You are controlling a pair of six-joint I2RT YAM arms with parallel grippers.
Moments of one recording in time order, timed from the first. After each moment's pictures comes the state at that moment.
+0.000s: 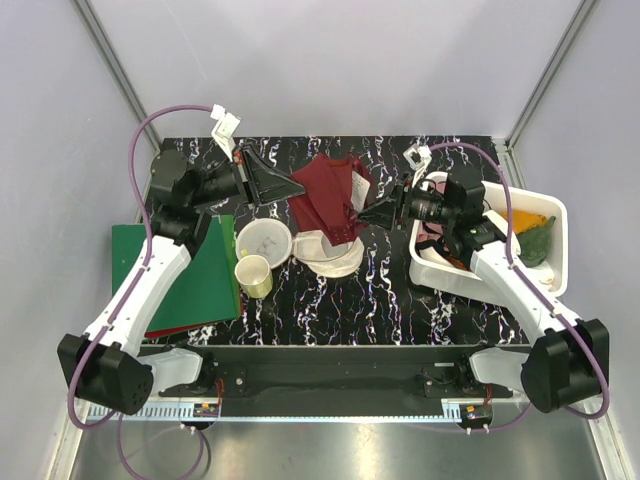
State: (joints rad) left arm -0.28 1.20 1.15 0.37 1.10 -0.87; right arm 0.30 1.23 0.95 0.13 -0.88 0.43
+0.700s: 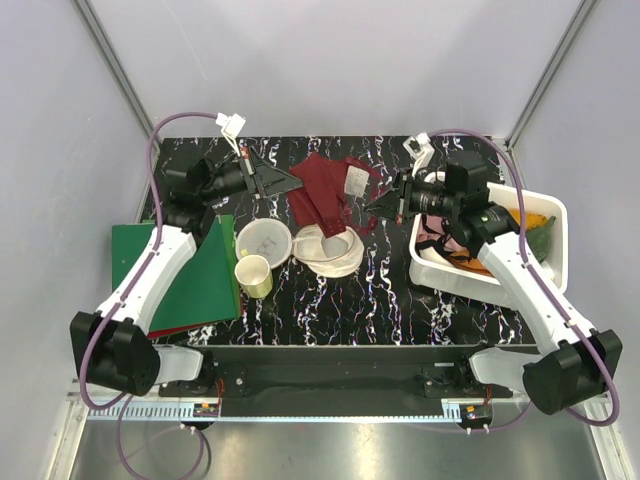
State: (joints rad) left arm -0.22 1.28 1.12 0.24 1.00 -0.84; right arm 0.33 1.22 1.14 -0.25 -0.77 0.41
